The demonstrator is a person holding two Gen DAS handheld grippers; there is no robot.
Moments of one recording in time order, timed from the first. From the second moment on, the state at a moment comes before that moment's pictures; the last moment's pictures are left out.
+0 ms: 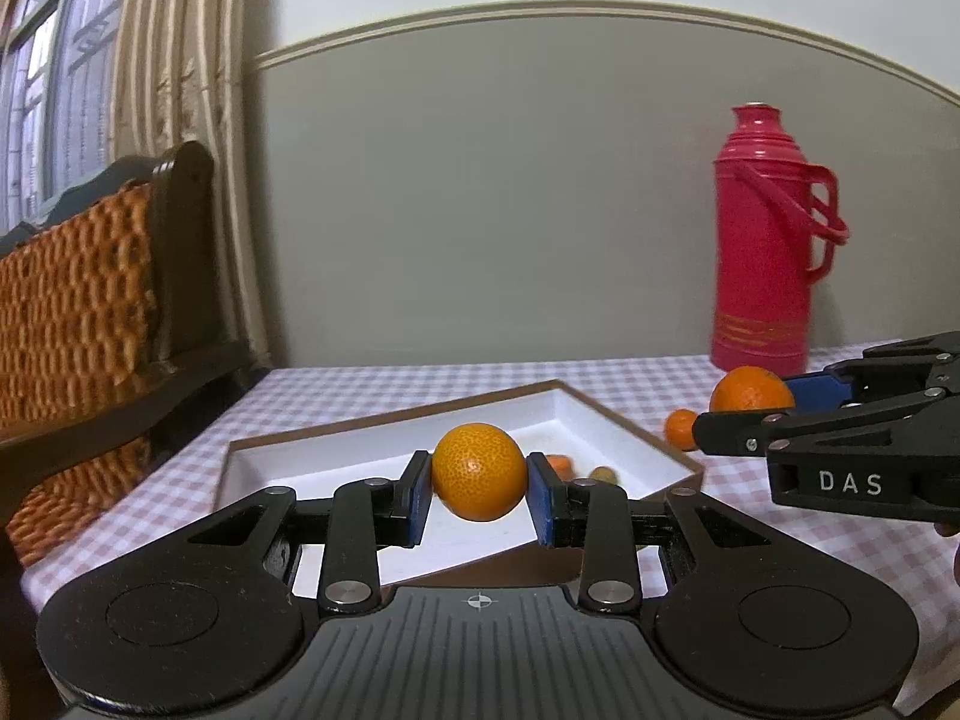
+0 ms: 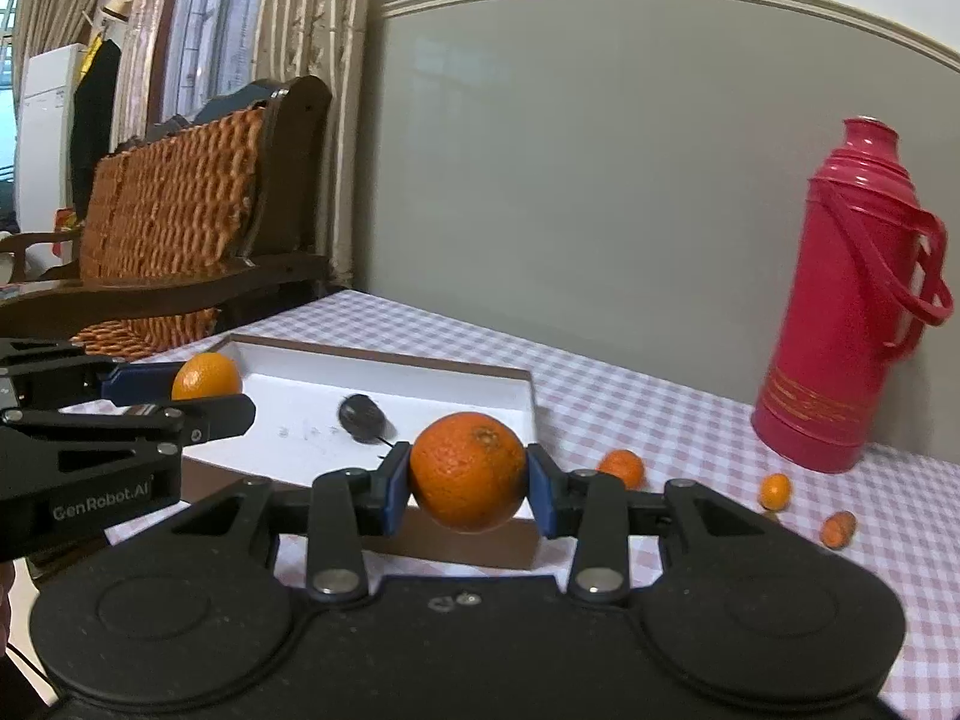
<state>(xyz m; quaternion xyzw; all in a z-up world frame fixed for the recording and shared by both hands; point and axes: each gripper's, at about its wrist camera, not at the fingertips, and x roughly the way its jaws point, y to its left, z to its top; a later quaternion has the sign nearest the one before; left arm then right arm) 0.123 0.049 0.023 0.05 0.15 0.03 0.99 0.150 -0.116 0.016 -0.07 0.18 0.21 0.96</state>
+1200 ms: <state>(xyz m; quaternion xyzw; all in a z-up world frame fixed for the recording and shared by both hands) 0.149 0.137 0.026 -0.01 0.15 0.12 0.98 0.209 -0.046 0.026 -0.06 0.17 0.23 0.96</state>
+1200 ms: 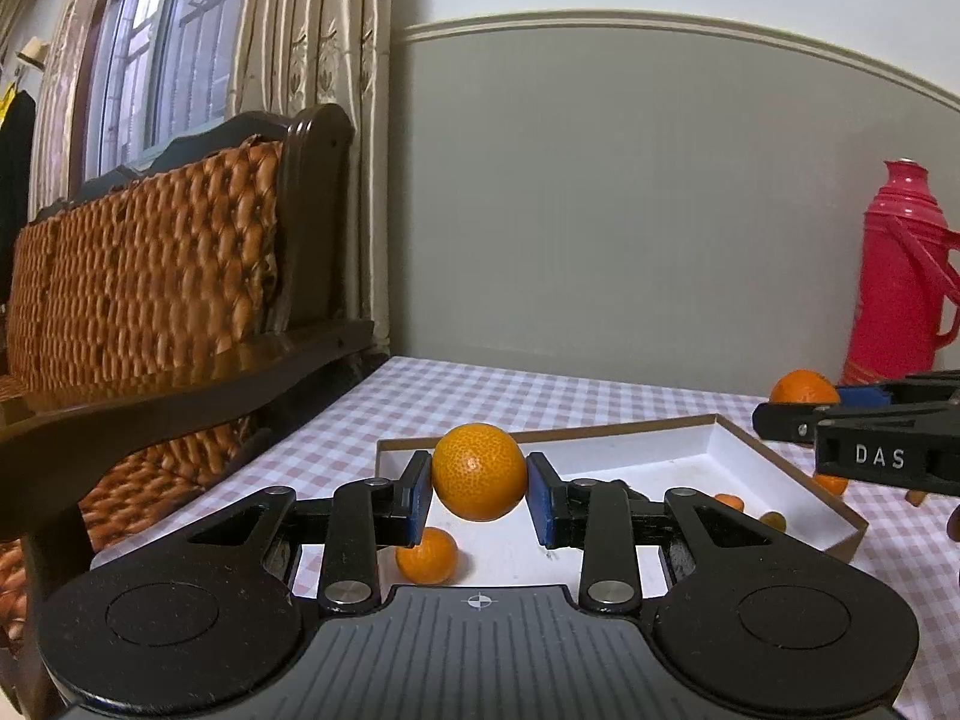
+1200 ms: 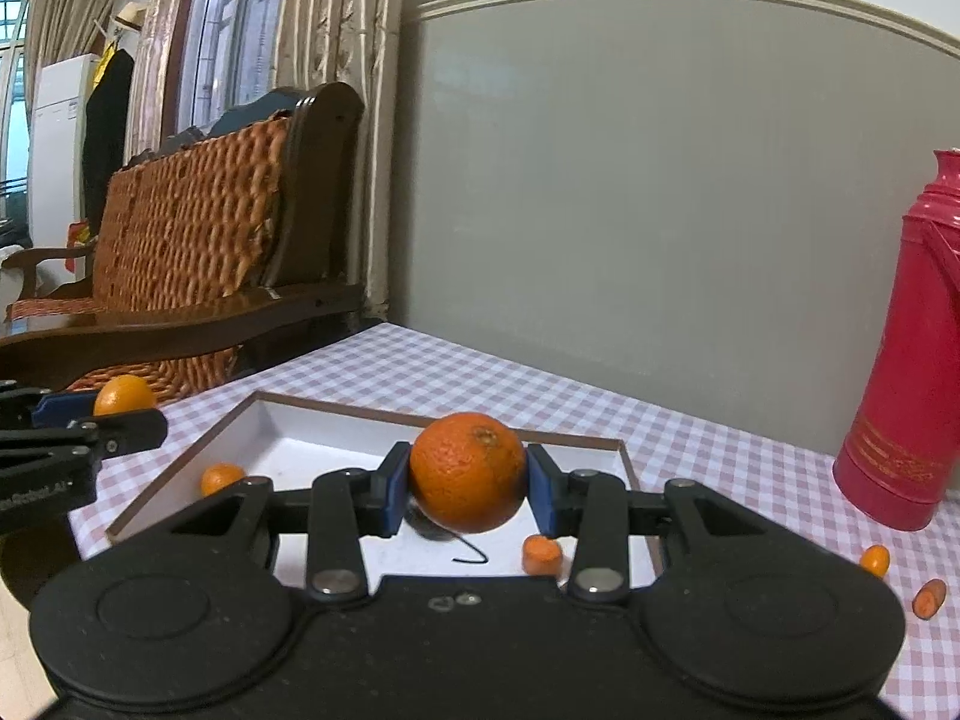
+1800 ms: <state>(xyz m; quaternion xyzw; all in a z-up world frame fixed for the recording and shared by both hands) 0.208 0.143 0.014 0.00 0.17 0.13 0.98 0.258 -0.062 0.018 -0.05 0.18 0.21 0.96</state>
